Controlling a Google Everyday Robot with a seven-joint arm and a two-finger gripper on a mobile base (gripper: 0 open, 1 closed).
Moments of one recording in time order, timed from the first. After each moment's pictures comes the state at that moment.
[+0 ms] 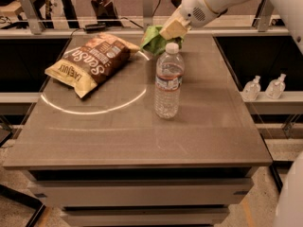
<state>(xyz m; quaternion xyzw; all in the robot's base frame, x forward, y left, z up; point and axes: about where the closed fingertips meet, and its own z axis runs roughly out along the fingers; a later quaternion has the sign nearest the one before) 0.688 -0.055 0.967 -0.56 0.73 0.13 0.38</state>
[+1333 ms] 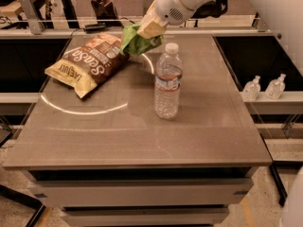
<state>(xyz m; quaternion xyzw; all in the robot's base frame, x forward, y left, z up) 0.670 0.010 0.982 -0.65 0.65 0.09 0.39</state>
